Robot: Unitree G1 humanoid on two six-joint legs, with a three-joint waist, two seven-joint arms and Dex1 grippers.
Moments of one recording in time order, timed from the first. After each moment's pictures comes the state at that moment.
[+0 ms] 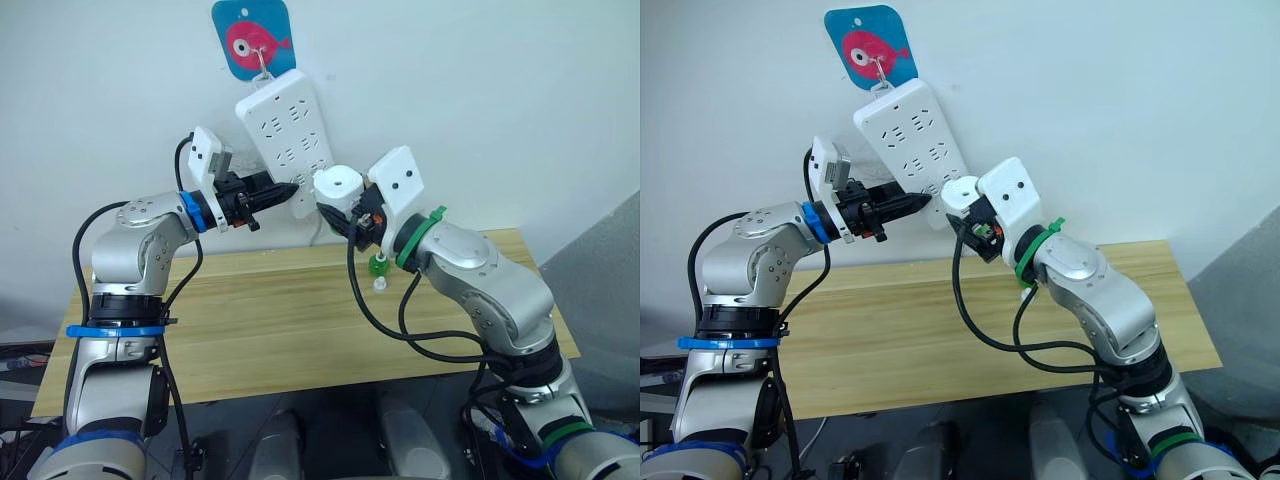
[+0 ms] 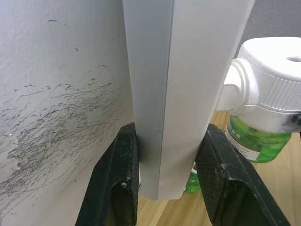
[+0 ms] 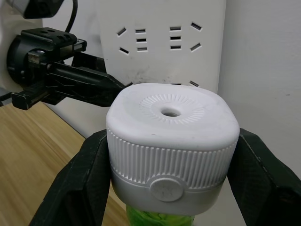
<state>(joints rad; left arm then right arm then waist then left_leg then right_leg) -0.74 0.59 0.10 0.20 -0.48 0.53 -0.97 -0.68 -0.28 0.26 -0.49 0.34 0.89 0.21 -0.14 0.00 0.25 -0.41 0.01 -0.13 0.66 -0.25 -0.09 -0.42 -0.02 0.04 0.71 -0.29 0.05</state>
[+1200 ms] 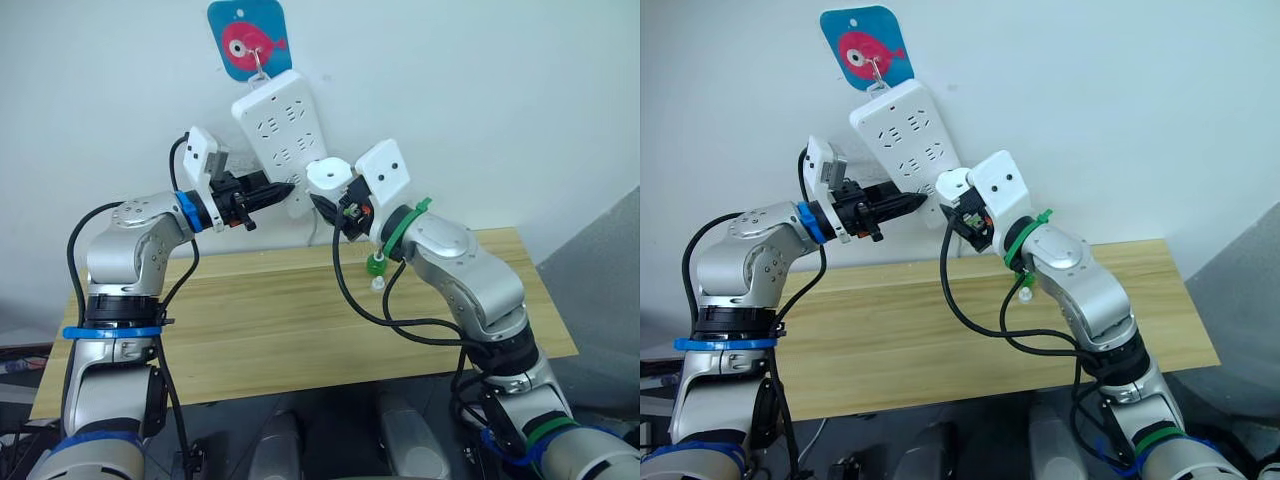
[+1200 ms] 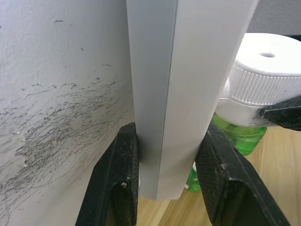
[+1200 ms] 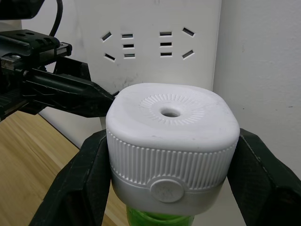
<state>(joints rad) -0.73 0.59 0.12 0.19 -0.46 0.54 -0.97 -0.73 -0.17 0.27 -0.32 0.21 0.78 0.27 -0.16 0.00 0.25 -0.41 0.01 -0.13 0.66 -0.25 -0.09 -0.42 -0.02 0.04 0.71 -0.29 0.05</state>
